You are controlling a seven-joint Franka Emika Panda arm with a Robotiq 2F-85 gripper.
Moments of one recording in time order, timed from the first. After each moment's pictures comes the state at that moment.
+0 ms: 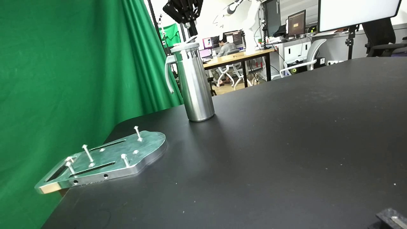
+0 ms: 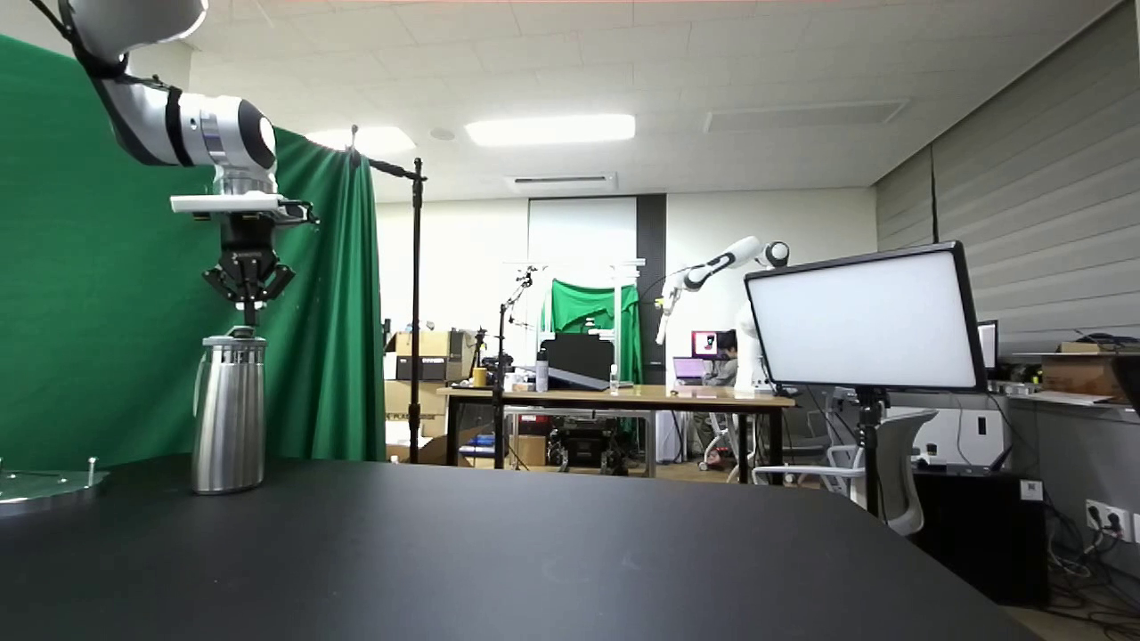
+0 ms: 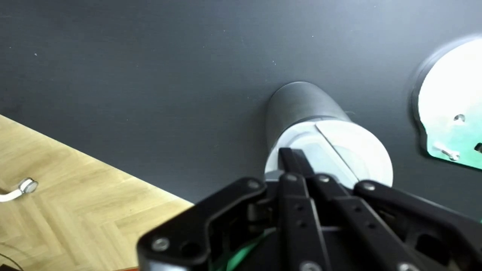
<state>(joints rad) 0.39 0.65 0.17 -1.20 -0.22 1.81 0.09</state>
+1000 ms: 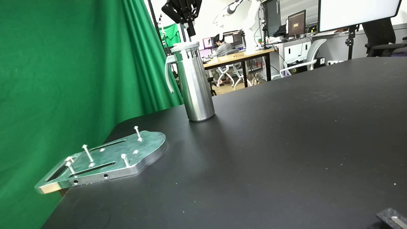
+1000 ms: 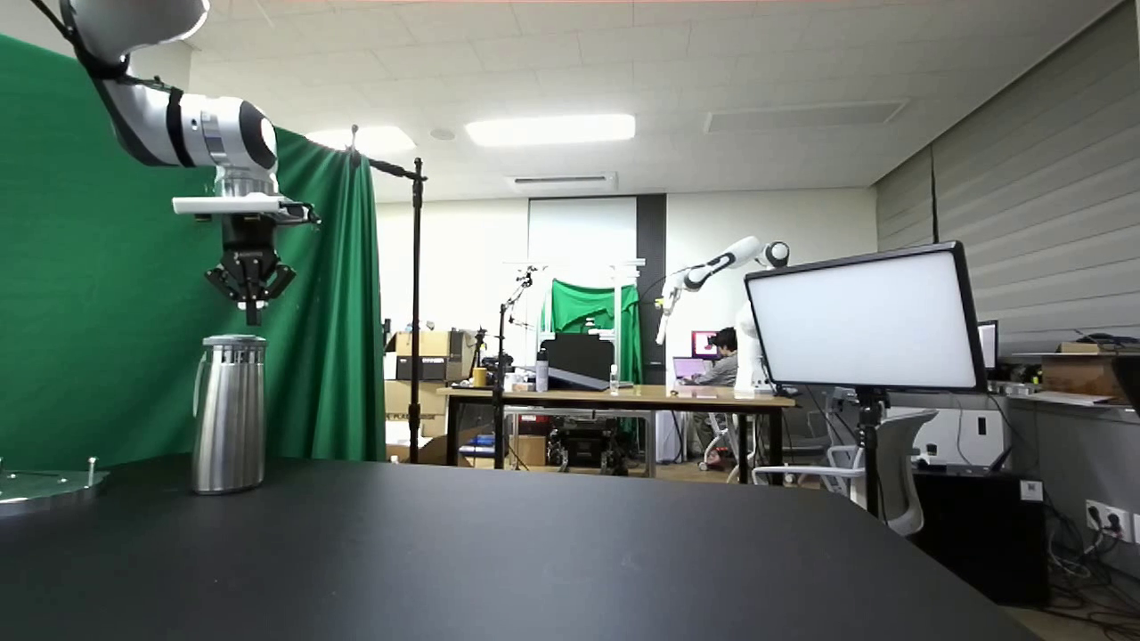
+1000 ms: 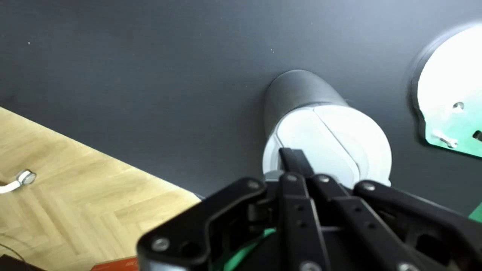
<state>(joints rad) 0.39 0.65 0.17 -1.21 -0.21 1.85 0.09</state>
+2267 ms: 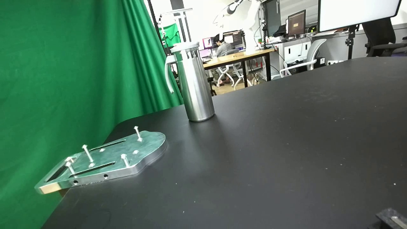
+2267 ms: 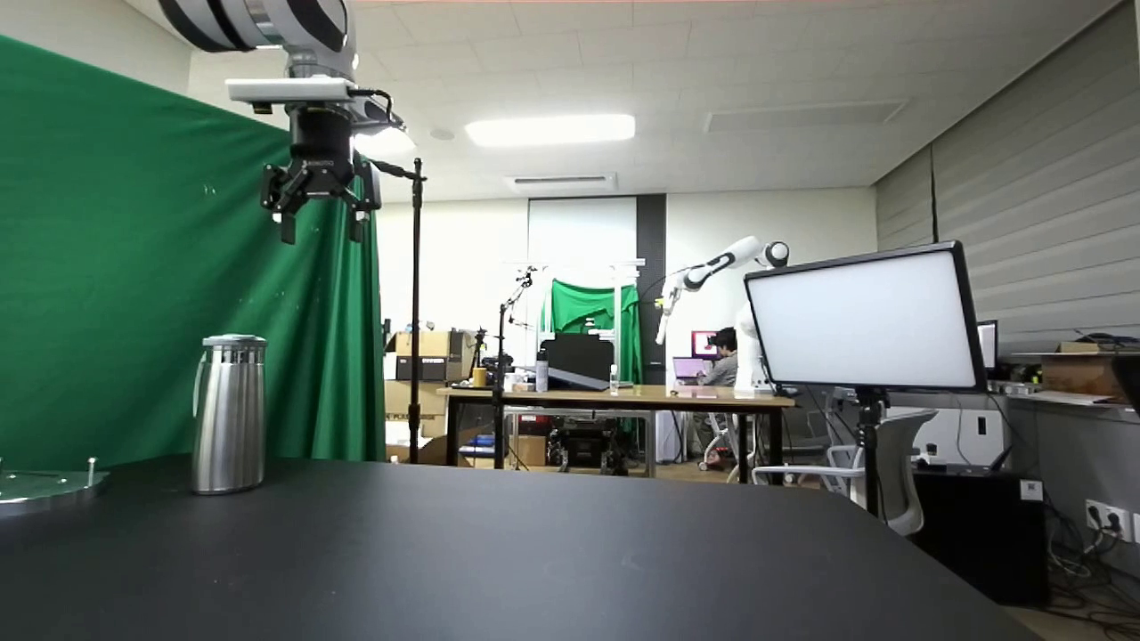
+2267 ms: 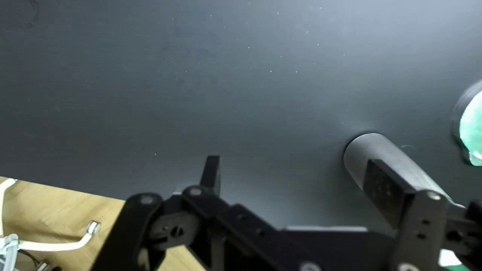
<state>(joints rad) 0.11 0.01 0.11 -1.92 -0.03 1.98 -0.05</state>
